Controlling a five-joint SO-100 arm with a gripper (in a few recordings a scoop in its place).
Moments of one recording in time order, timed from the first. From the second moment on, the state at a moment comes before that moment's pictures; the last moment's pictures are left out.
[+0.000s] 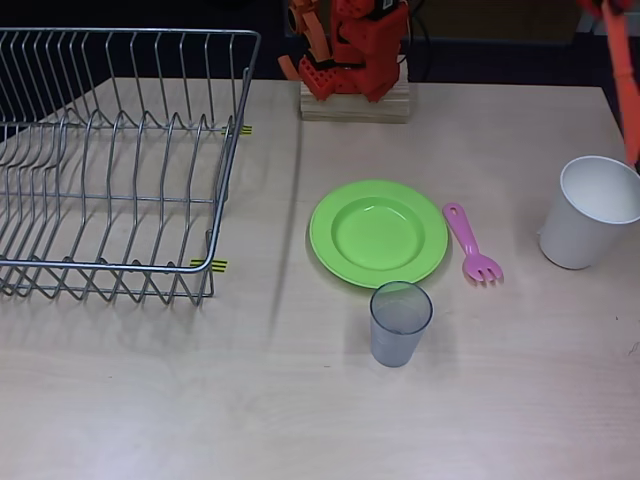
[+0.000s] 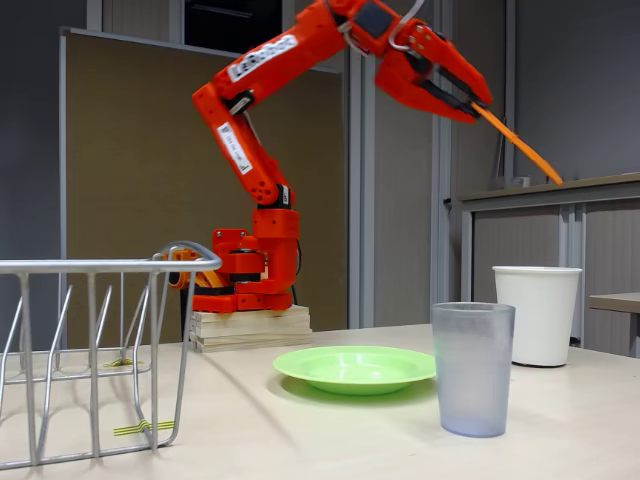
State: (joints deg) arm -45.5 132.5 104.1 69.4 4.6
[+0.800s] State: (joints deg) arm -3.3 144.5 147.7 53.1 -46.1
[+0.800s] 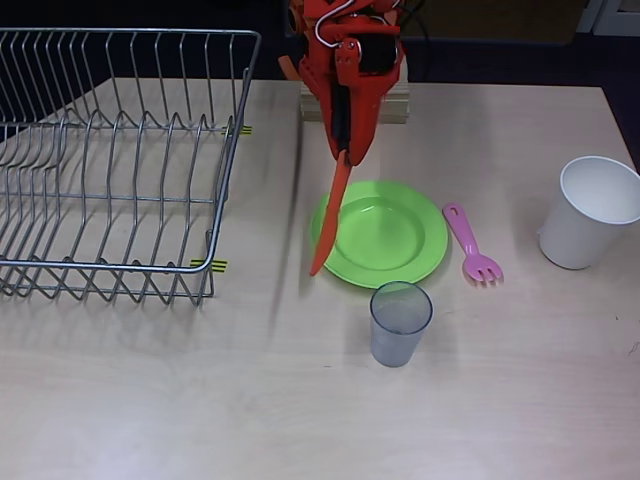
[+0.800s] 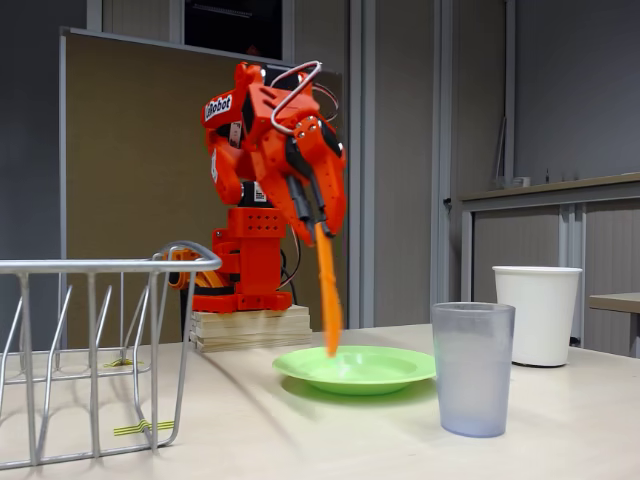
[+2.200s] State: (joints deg) arm 7.7 154.9 170.8 41.7 -31.1
